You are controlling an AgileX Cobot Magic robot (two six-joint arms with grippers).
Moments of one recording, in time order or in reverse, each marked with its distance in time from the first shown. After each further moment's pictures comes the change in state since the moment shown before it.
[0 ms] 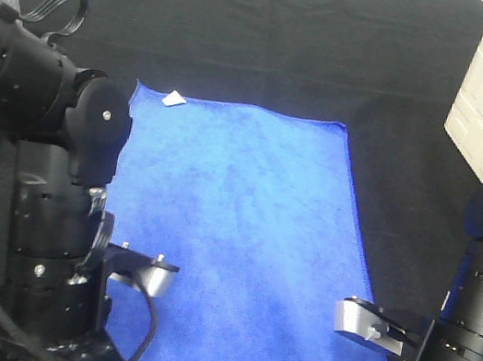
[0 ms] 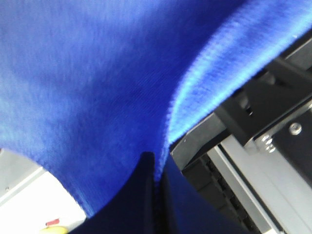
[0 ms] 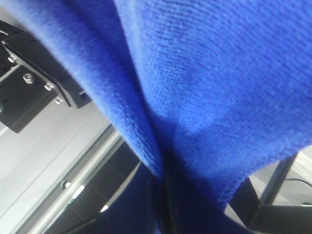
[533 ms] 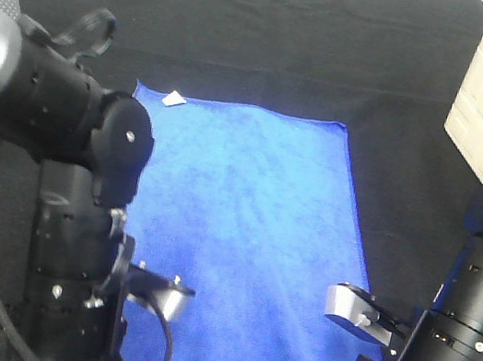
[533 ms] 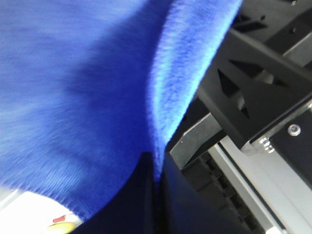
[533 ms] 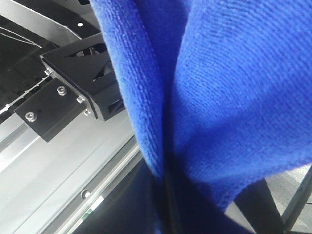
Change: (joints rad) left arm -0.050 0.040 -0.016 -0.016 0.001 0.022; right arm 0.000 0.000 0.000 0.085 -0.003 -0.048
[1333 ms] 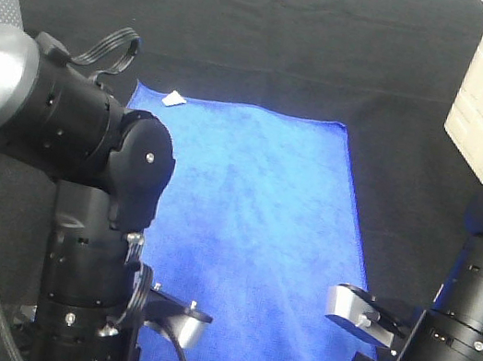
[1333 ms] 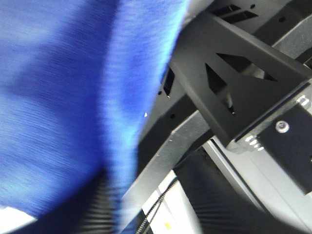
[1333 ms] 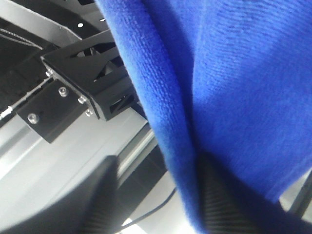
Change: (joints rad) left arm -0.075 0.001 -0.006 -0.029 0.002 -0.027; right arm 0.000 0.000 0.000 0.001 0.004 0.042
